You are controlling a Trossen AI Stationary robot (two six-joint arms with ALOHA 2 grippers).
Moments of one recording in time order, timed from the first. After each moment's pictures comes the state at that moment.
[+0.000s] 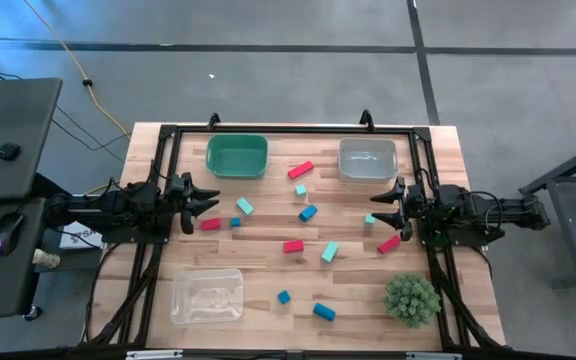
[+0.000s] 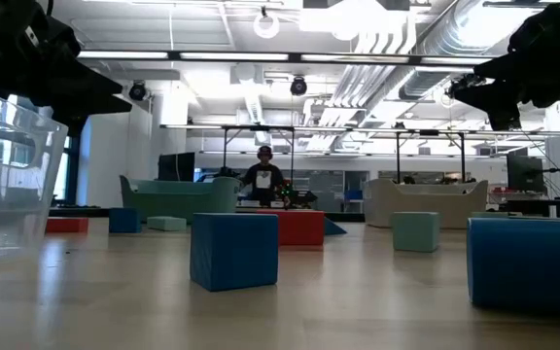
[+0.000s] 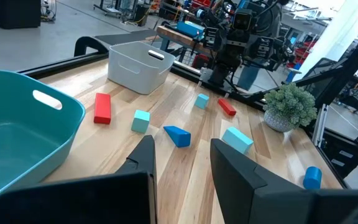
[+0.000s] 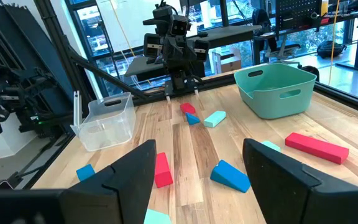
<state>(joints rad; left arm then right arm) 0.11 0.01 0.09 -0.22 -0.19 -0.36 0.03 0.01 0.07 -0.09 0.05 0.21</state>
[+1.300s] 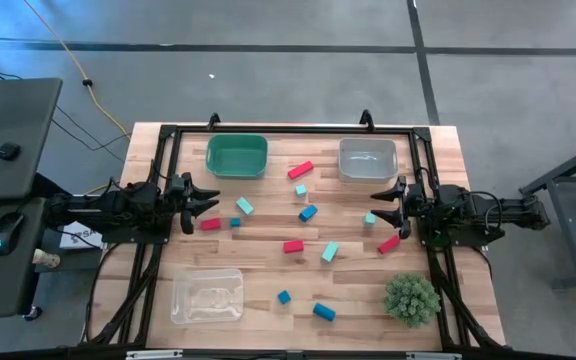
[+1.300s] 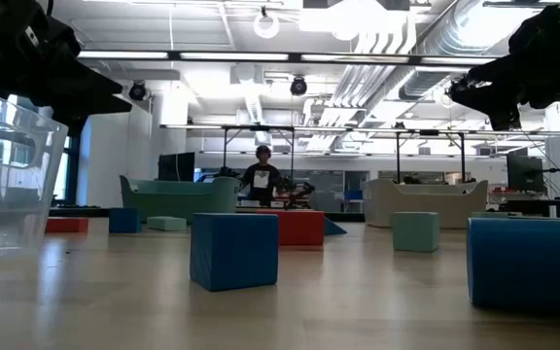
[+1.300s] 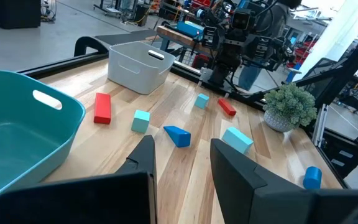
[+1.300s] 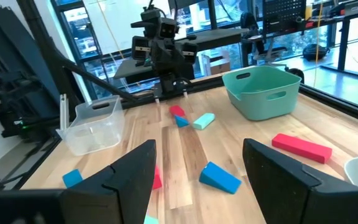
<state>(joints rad) 0.11 0.01 0.09 -0.22 -0.19 -0.36 0.03 0.01 0.07 -0.09 0.10 0.20</state>
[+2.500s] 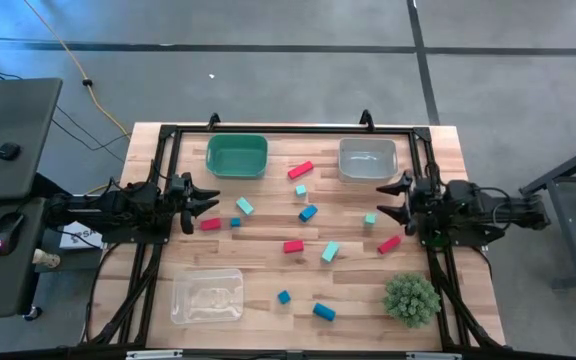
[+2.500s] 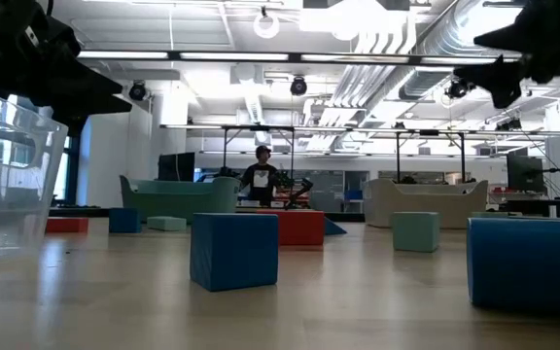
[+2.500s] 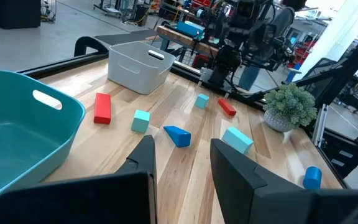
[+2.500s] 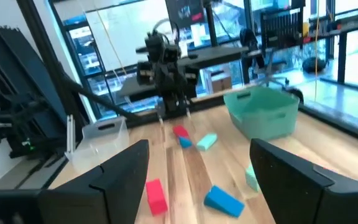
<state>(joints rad) 0.11 0.01 0.09 -0.22 -0.19 -0.36 0.03 0.02 0.17 -0.12 0.12 0.20</state>
